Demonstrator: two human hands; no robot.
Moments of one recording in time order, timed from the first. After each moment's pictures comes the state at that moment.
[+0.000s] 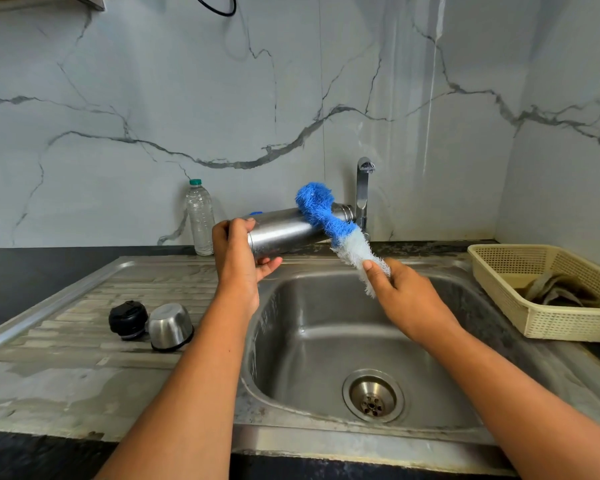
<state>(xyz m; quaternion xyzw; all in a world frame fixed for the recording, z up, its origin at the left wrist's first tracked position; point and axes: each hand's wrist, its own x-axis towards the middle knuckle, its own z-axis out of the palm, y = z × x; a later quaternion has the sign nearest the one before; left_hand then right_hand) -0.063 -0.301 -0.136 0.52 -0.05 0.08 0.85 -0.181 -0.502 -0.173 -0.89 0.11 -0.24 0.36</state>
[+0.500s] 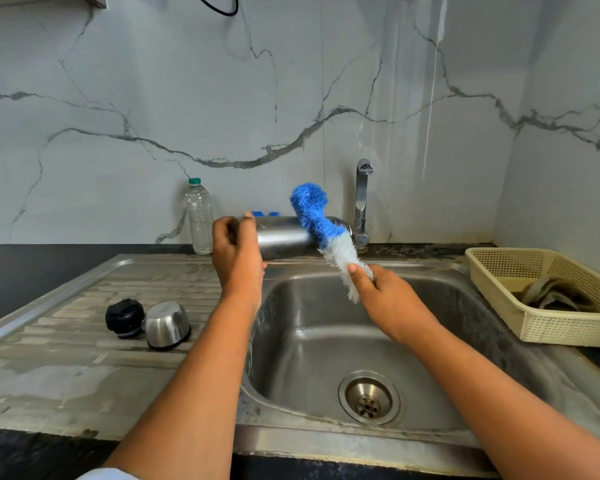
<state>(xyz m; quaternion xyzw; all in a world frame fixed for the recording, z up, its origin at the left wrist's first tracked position) -0.063 -0.310 -0.141 0.60 -0.06 0.24 0.76 -0.173 -0.489 -0.173 -0.89 0.10 -0.19 0.39</state>
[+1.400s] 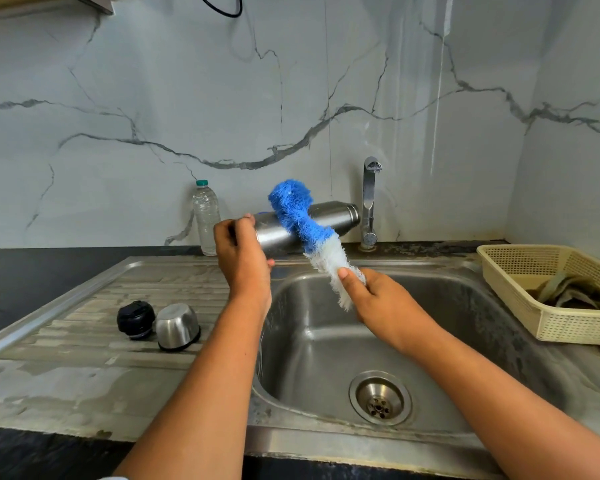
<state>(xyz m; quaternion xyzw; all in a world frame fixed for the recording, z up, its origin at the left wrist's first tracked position) -0.068 -0.310 -0.136 0.54 -0.04 0.23 0.81 -0.182 -0.465 -0.167 -0.88 0.04 -0.16 0.44</state>
